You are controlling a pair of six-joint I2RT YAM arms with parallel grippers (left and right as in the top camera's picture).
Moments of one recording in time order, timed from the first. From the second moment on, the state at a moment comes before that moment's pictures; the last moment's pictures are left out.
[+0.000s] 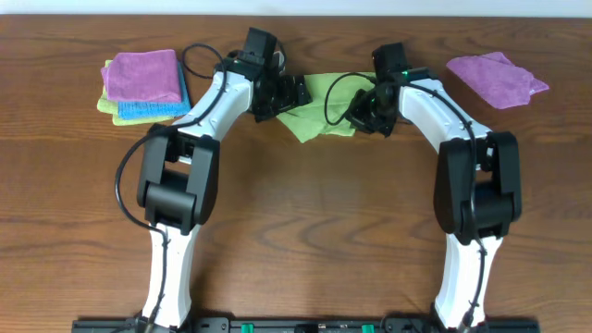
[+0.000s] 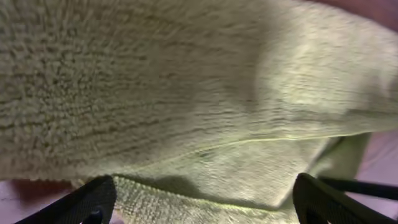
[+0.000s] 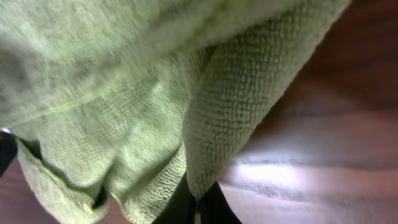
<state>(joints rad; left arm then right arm) -0.31 2.32 1.81 -0.65 0.43 -0.54 0.20 2.19 1.63 -0.77 -0.29 0.66</state>
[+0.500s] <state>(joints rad) -0.31 2.34 1.81 -0.63 0.41 -0.54 0.20 2.12 1.63 -0.99 -0.24 0.60</state>
